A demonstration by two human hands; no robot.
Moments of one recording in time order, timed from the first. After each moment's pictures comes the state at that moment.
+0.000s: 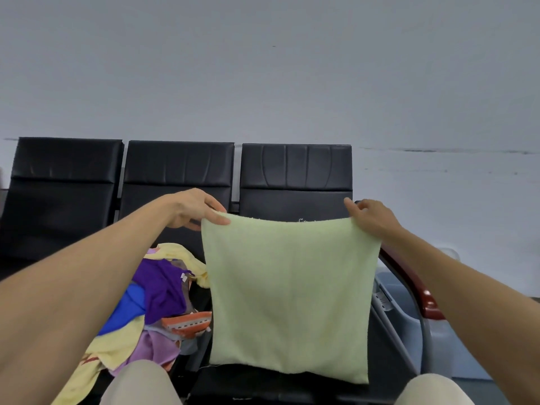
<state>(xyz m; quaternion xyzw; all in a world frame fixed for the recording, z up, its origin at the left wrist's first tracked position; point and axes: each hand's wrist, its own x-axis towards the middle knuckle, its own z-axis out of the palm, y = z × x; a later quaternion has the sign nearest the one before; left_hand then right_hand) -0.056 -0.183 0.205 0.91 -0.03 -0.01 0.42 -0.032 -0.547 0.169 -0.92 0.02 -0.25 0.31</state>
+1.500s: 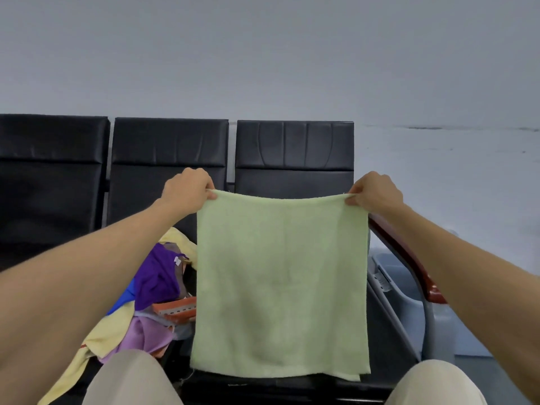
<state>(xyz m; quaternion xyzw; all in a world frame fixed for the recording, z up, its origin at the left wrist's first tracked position) -0.003 -0.192 0.166 0.96 -0.04 0.27 0.11 -0.001 -0.549 0.171 -0.95 0.05 -0.22 0.22</state>
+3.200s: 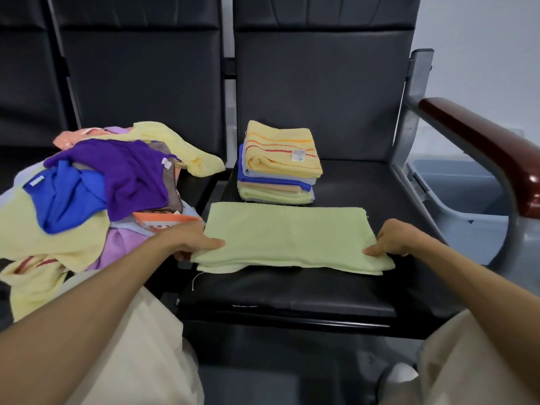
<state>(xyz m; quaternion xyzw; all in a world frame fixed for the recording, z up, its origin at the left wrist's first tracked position) 0.020 -0.176 -0.100 0.95 0.09 -0.21 0.22 0.037 -0.567 -0.107 -0.96 0.12 0.20 0.14</state>
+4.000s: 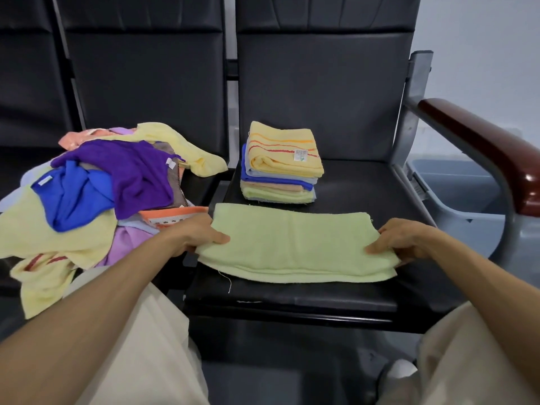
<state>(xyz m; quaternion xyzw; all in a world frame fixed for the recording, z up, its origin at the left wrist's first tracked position) 0.014 -0.178 -0.097 0.89 0.10 -0.19 0.40 0.016 -0.564 -0.090 -0.87 0.17 0.26 0.39</state>
